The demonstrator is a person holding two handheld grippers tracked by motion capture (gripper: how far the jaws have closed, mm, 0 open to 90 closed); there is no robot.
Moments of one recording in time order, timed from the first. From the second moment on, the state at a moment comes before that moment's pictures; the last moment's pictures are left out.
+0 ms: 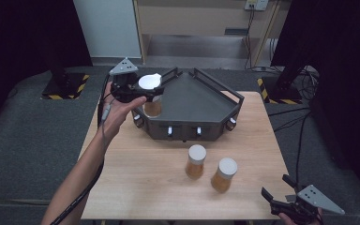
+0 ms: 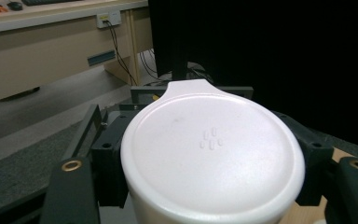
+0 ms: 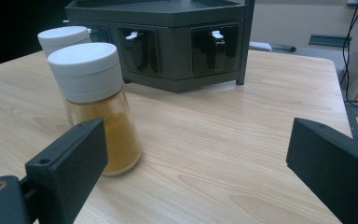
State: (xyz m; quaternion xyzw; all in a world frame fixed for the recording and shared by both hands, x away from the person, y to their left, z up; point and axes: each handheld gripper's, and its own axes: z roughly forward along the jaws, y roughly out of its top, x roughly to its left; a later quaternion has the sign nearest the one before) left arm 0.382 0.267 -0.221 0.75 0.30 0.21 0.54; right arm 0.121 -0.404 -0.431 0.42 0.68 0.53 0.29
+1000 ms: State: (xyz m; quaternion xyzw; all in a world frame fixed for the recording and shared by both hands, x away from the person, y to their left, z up) left arm 0.443 0.244 -0.275 0.74 0.36 0.25 0.51; right arm 0.119 -0.407 -0.431 0.42 0.68 0.53 0.29
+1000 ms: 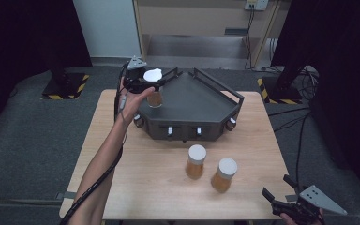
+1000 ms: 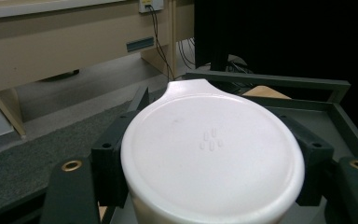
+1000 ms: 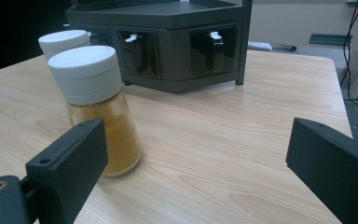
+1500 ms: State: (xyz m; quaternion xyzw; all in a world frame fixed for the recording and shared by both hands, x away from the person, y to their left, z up) left arm 0.445 0.242 -0.306 0.73 0.37 0.25 0.52; right arm 0.119 -0.407 -0.431 0.42 0.68 0.53 0.28
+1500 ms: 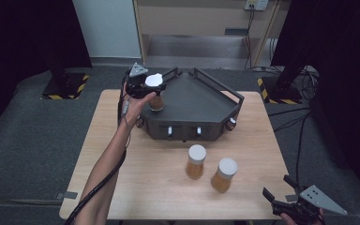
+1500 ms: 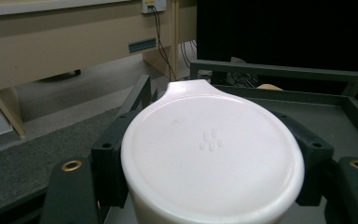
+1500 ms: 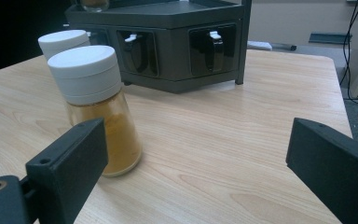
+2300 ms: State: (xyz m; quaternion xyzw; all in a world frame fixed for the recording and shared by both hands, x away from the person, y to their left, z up) left arm 0.441 0.241 -0.326 0.71 0.37 0.26 0.54; right arm 0.119 -0.407 -0.431 0.42 0.68 0.53 0.28
